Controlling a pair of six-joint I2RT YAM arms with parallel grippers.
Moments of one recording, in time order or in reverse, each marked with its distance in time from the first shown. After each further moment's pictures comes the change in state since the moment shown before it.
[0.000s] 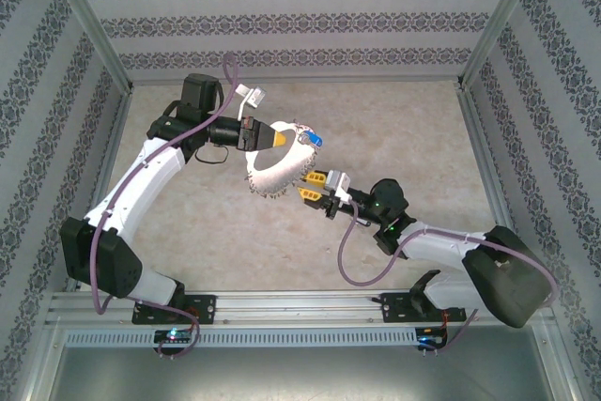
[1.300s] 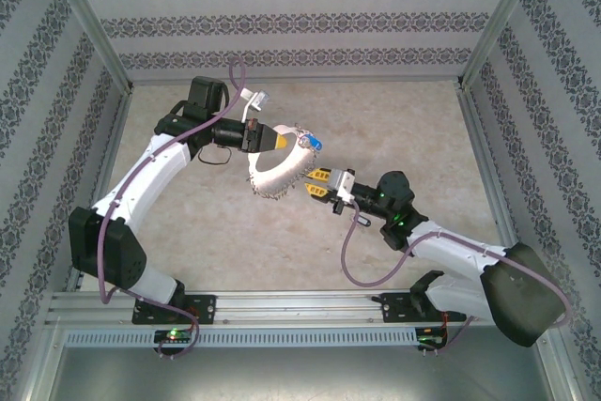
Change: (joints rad) left arm 0.000 0.052 0.001 -0.036 -0.013 0.034; right arm -0.068 -0.124 0.047 -0.273 -0.066 -0.184
